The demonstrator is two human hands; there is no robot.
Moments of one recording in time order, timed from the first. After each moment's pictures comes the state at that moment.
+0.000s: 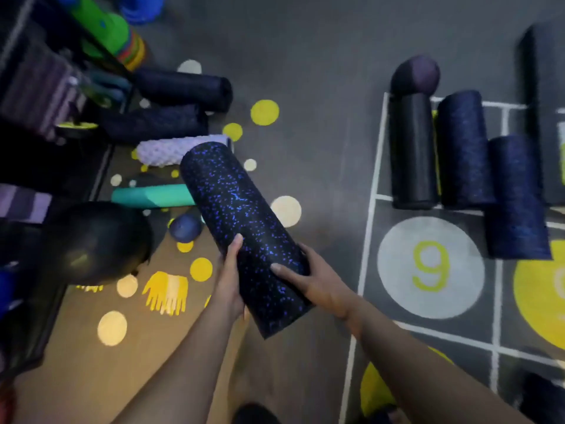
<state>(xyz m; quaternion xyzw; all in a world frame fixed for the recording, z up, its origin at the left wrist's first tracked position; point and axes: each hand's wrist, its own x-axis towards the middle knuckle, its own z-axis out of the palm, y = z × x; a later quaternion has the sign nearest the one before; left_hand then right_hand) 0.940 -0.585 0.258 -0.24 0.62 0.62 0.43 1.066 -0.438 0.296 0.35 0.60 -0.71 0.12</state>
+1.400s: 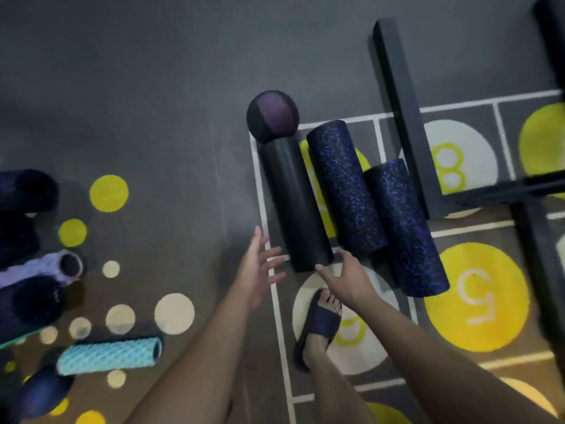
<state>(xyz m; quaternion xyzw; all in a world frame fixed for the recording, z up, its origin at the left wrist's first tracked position) 0.972 -0.048 0.137 -0.11 0.65 0.40 0.64 1.161 0.021 0.120 0.64 0.58 -0.48 0.15</state>
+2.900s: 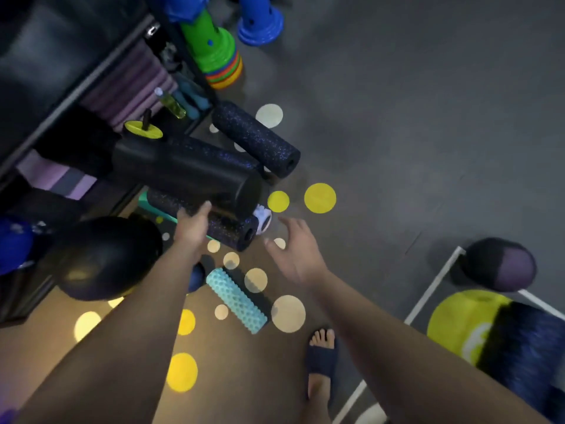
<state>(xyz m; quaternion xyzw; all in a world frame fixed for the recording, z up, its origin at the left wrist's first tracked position) 0.526 -0.393 0.285 -0.38 0.78 0.45 0.19 0.630 -0.189 0.294 0.18 0.81 -0.53 0.17</state>
